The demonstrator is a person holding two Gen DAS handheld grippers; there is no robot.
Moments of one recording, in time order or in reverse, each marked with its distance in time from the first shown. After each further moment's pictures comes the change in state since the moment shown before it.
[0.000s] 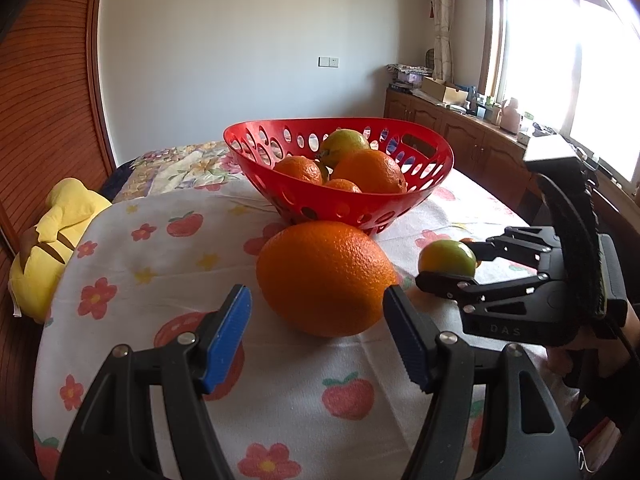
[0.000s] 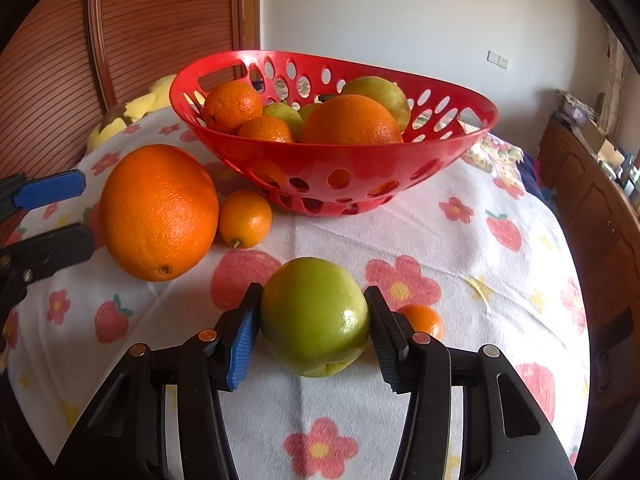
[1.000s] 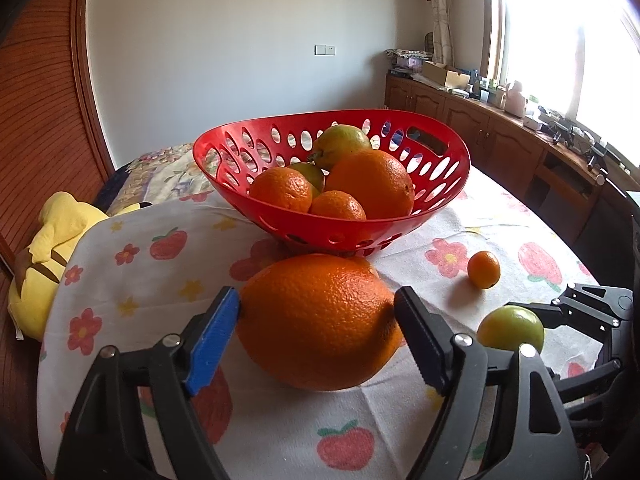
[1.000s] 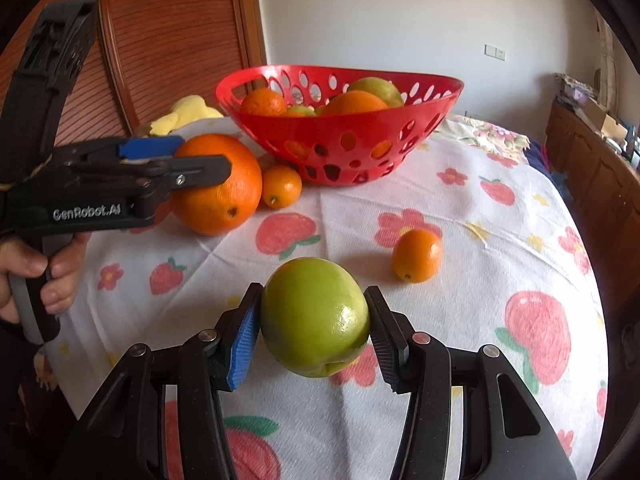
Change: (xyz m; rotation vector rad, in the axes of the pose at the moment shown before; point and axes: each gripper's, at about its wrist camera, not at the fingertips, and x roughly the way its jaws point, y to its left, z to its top) left arm 0.039 -0.011 0.025 0.053 0.049 0.029; right arm -0.035 0.005 -0.038 0.066 -0.048 0.076
